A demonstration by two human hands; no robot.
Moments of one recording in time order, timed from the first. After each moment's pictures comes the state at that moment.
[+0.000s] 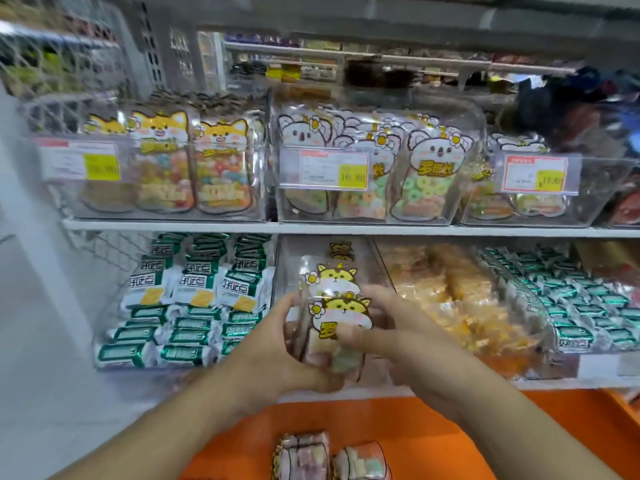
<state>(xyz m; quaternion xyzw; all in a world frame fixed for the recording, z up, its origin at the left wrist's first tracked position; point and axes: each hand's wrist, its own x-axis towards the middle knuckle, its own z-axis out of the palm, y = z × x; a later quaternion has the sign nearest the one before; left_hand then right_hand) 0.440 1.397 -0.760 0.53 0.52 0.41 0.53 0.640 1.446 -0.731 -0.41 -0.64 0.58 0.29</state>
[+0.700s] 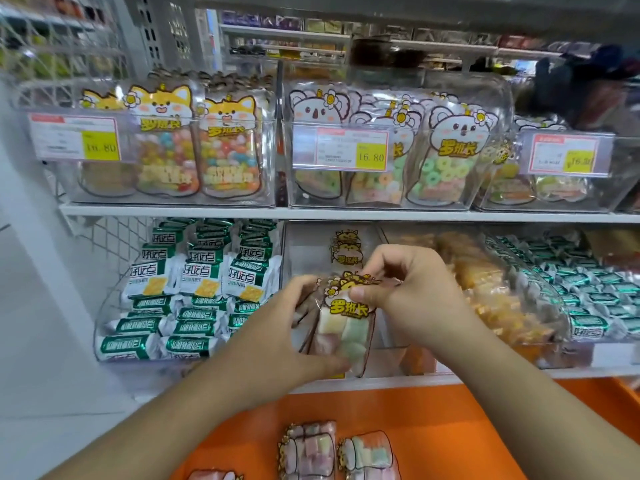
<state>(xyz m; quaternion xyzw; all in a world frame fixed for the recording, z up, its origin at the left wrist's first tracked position) 0.425 1.396 -0.758 0.67 0.58 0.36 0.30 0.621 1.491 -0.738 -0.42 -0.74 0.37 0.38</state>
